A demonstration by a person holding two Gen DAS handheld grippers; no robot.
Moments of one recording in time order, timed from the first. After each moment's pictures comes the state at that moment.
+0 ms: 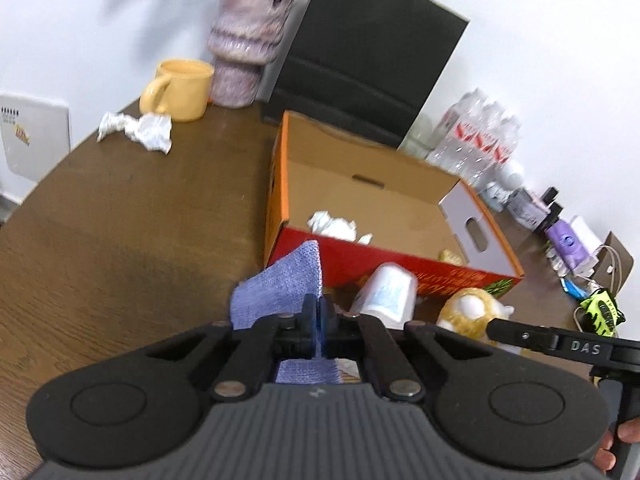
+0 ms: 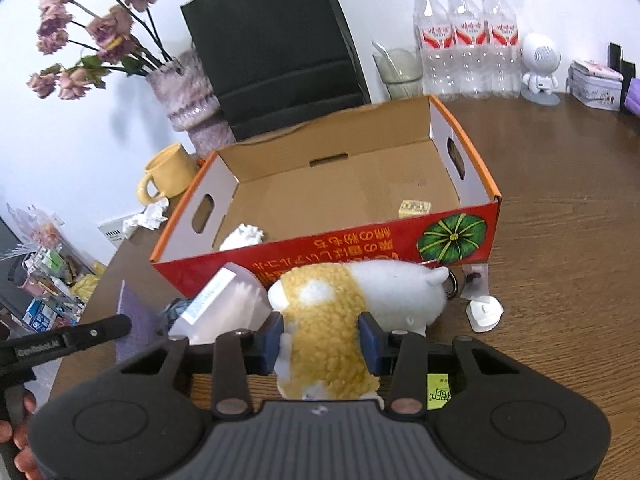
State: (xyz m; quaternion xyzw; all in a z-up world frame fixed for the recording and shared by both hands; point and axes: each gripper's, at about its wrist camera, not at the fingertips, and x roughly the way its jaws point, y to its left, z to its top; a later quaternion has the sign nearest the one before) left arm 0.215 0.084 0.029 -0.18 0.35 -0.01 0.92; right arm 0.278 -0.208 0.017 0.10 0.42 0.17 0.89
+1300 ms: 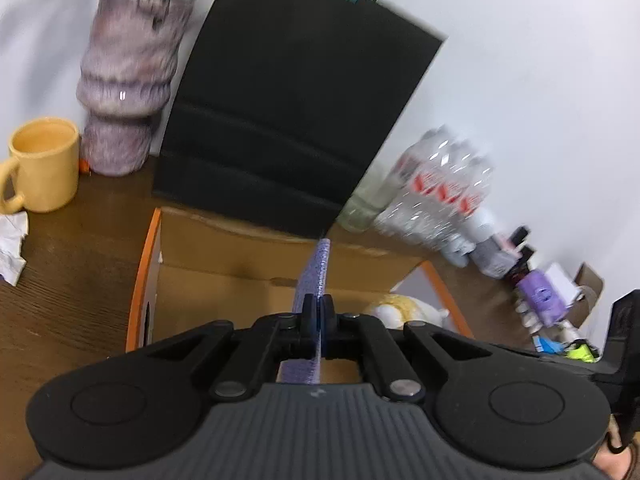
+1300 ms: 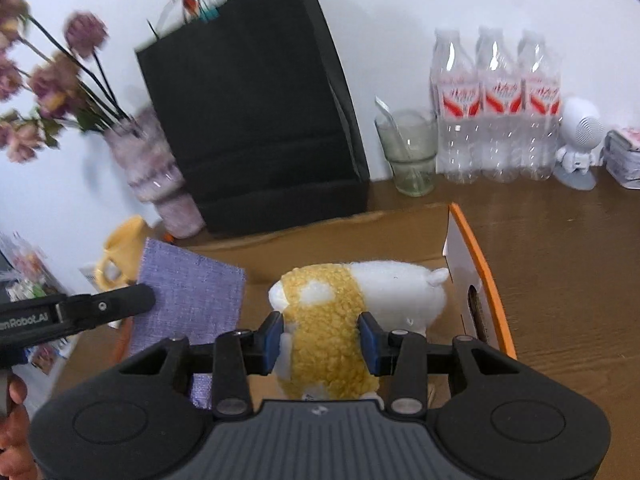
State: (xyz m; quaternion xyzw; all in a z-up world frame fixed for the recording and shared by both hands) left arm 0.410 0.060 0.035 -0.19 0.33 -0.09 0.92; right arm 0.439 -0.190 0.021 0.09 0.38 0.17 0.91
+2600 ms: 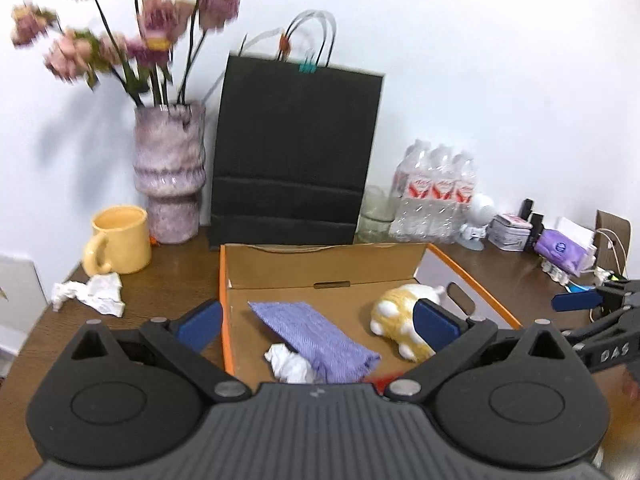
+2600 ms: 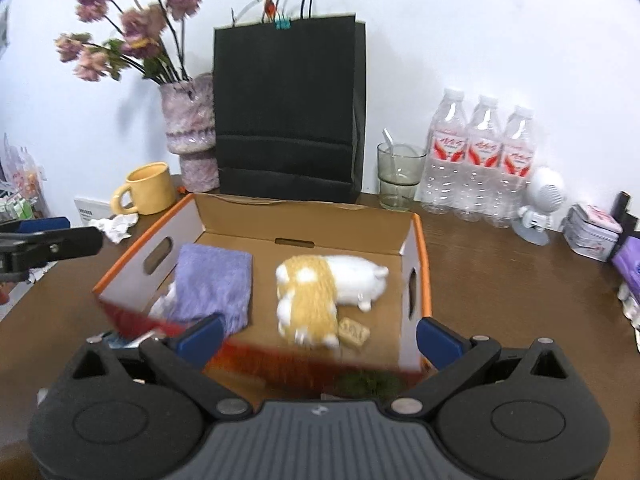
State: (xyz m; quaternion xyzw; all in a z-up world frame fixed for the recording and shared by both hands) left arm 0.252 0.048 0.058 -0.05 0.21 -0.05 0.97; right arm 0.309 -0.220 0.049 -0.05 0.32 0.18 0.93
